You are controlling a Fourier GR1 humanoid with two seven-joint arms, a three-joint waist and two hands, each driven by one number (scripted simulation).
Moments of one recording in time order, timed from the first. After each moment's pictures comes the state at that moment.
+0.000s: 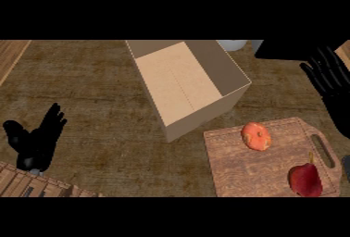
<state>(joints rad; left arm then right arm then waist) -0.06 0.36 0.01 -1.32 0.27 0.17 0.13 -0.24 -0.48 -0.04 -1.64 -0.44 0.09 0.09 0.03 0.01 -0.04</state>
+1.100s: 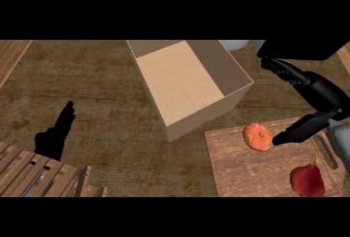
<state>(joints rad) -0.06 0.40 -0.13 -1.31 0.11 0.21 -0.04 -0.46 -0.55 0.13 -1.30 -0.11 0.43 -0.40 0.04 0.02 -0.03</state>
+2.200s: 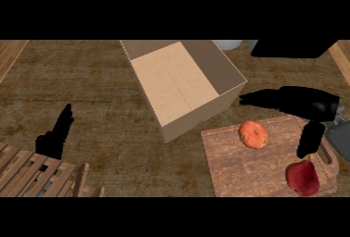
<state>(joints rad) -0.03 0.41 -0.16 -1.36 0.11 0.27 0.00 -0.58 -0.76 0.48 -1.33 0.43 0.62 -0.38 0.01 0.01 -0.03</state>
